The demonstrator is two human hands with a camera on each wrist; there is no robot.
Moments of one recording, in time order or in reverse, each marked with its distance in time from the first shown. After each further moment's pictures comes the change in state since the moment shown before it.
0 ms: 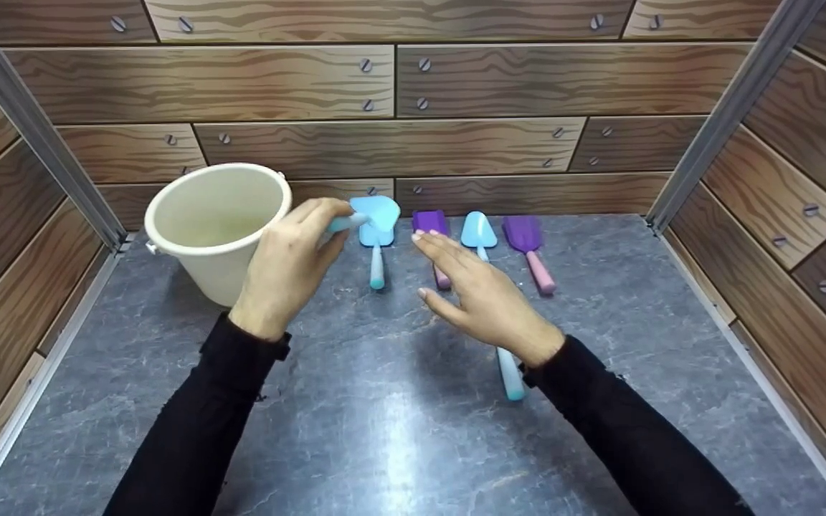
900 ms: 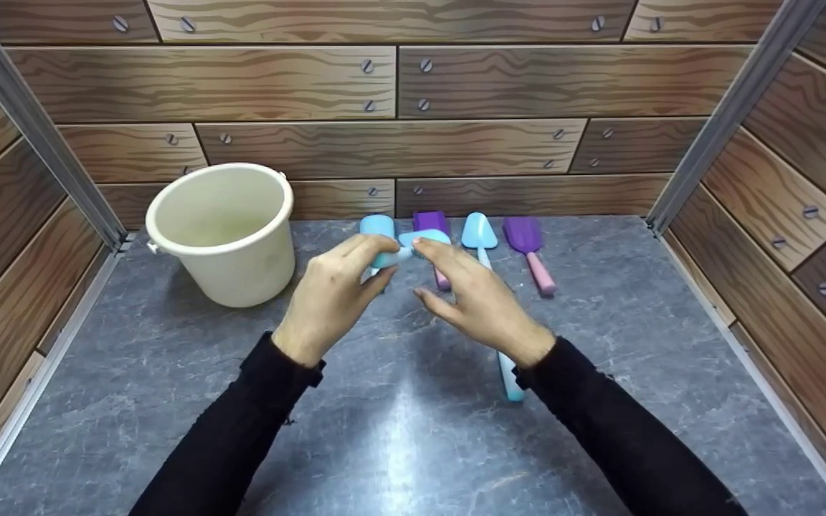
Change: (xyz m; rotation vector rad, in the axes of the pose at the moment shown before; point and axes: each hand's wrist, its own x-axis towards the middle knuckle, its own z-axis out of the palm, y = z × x) left_hand -0.022 0.030 0.037 -0.079 -0.045 0.062; right_hand 0.003 0.001 0.013 0.038 0.141 -0.063
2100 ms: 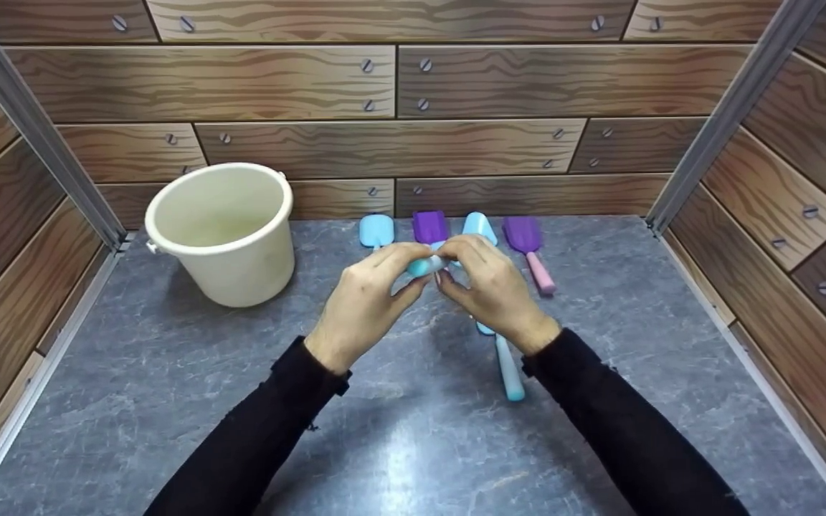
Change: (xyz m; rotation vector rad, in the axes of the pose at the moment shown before) left_hand 0.001 0.021 0.029 -0.155 -0.020 0.009; right_hand 0.001 0.030 0.000 -0.128 0.289 -0.250
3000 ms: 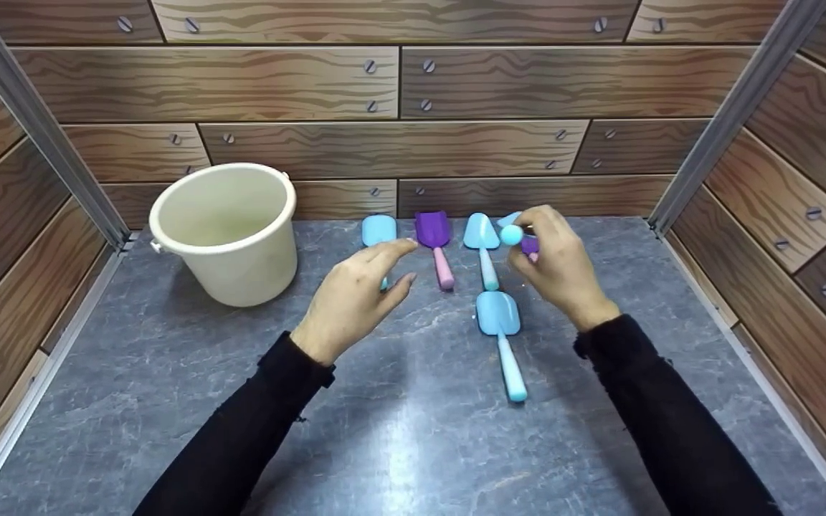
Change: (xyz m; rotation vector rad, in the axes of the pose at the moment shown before) left_hand -0.006 -0.025 -0.009 0.177 -0.140 -0.053; right_hand -0.025 0.071 -0.048 -0.034 0.013 0.242
